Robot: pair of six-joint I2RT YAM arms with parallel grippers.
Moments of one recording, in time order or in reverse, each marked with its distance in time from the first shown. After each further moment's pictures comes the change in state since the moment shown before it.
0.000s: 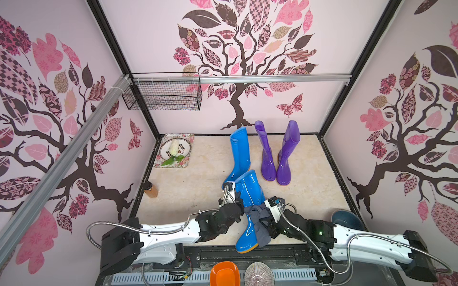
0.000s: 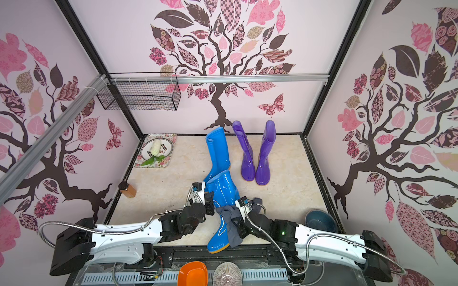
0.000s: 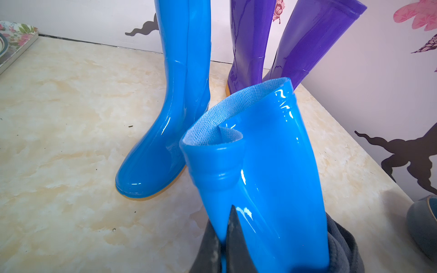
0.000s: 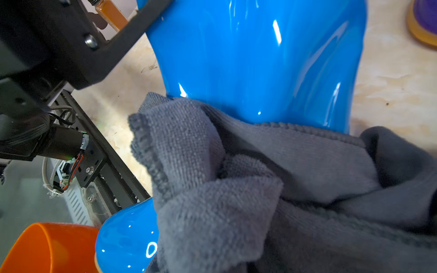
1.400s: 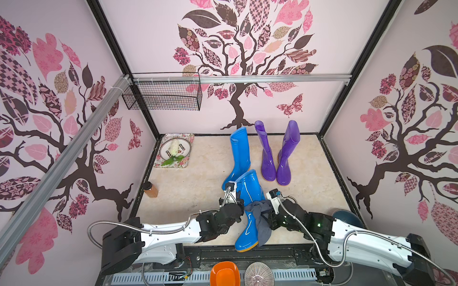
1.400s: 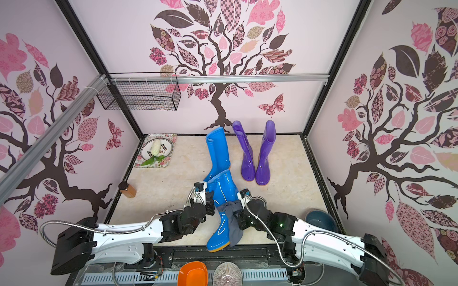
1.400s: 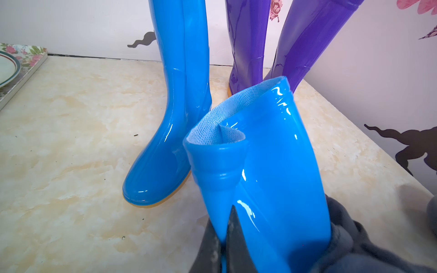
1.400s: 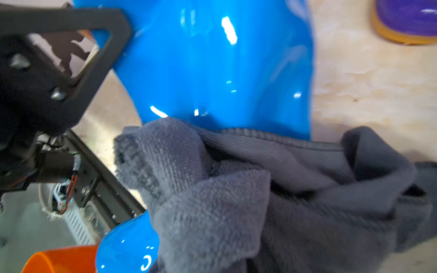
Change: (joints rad) left arm -0.001 0.007 0.001 0.014 -0.016 0.074; right arm -0.156 0.061 0.110 -0.136 -0.076 0.006
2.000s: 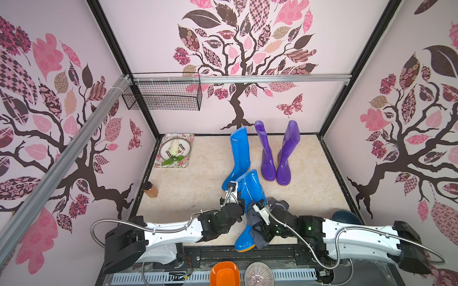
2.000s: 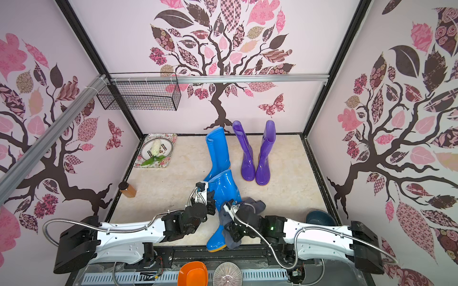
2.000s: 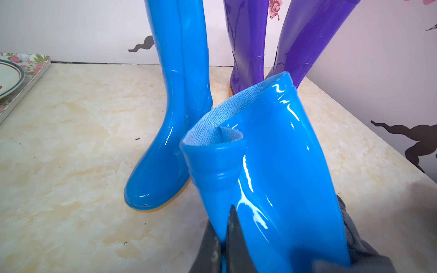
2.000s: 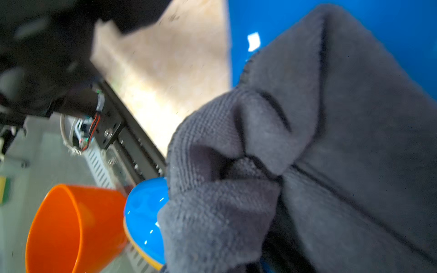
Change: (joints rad) left arm 0.003 0.033 0.001 0.034 -0.013 0.042; right arm 0.234 0.178 0.041 0.092 -0.094 -0.053
